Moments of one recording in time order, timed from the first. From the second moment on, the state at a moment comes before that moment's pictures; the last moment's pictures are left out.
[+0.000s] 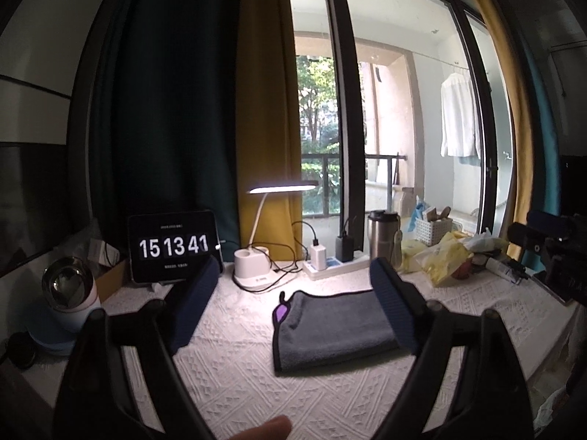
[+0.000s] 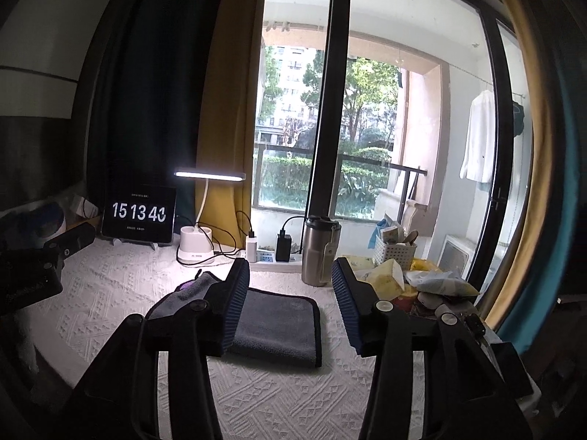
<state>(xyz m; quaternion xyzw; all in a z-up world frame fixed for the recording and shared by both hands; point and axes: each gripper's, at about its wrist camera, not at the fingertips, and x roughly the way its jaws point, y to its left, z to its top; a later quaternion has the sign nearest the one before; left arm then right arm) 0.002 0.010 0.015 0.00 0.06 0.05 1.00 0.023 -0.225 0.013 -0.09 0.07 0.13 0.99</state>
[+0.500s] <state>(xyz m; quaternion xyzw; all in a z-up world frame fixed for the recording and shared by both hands) -0.018 0.008 0.025 0.00 0.01 0.06 1.00 0.008 -0.231 0.019 -0.08 0.04 0.13 0.99</state>
